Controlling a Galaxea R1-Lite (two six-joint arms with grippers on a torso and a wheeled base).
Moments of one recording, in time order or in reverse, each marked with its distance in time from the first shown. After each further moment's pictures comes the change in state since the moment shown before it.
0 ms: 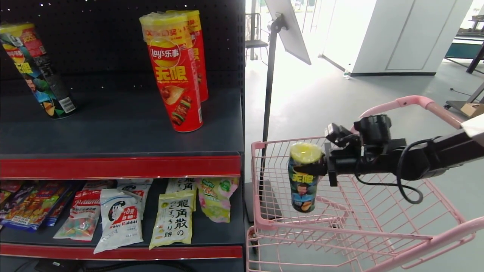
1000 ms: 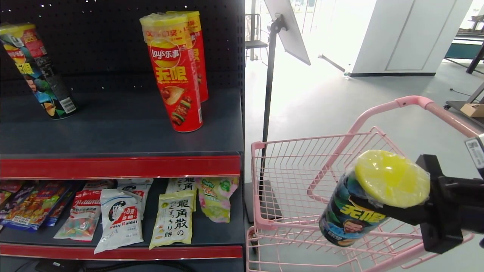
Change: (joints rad) left arm 0.000 0.000 0.000 0.000 0.000 0.000; right arm 0.201 -0.786 0.582 -0.167 -0.196 0.153
